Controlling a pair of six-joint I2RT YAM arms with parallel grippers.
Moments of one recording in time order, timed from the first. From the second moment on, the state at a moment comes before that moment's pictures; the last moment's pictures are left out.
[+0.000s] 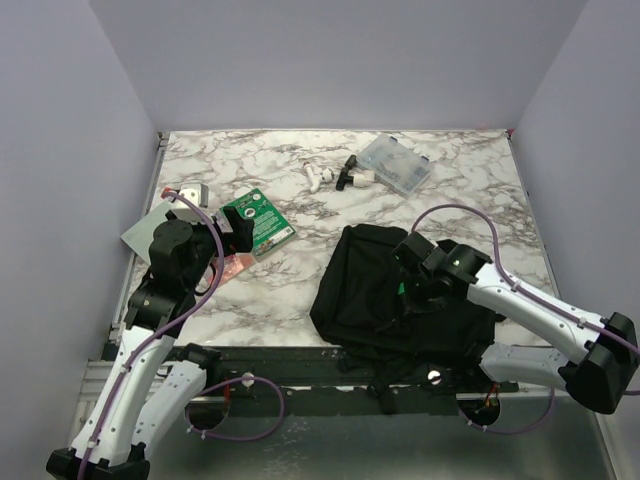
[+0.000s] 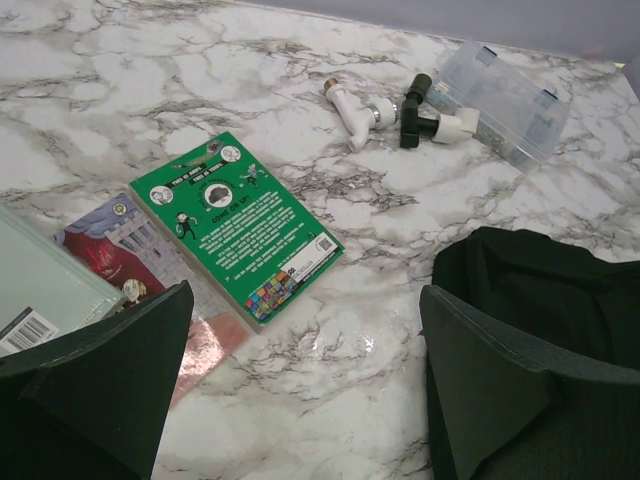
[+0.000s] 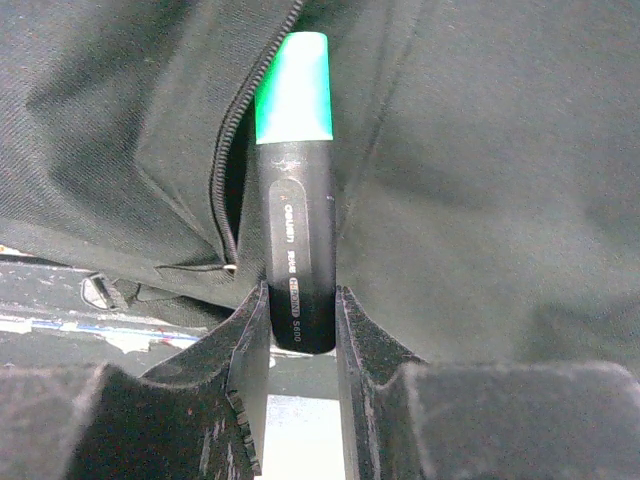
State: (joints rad) left arm -0.29 0.64 0.80 -0.40 -0.06 -0.30; right arm 0.80 1.13 0.90 -1.10 0.14 0.73
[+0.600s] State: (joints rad) left arm -0.29 0.66 0.80 -0.40 -0.04 -0.30; right arm 0.80 1.09 0.70 -0.54 0.27 0.77
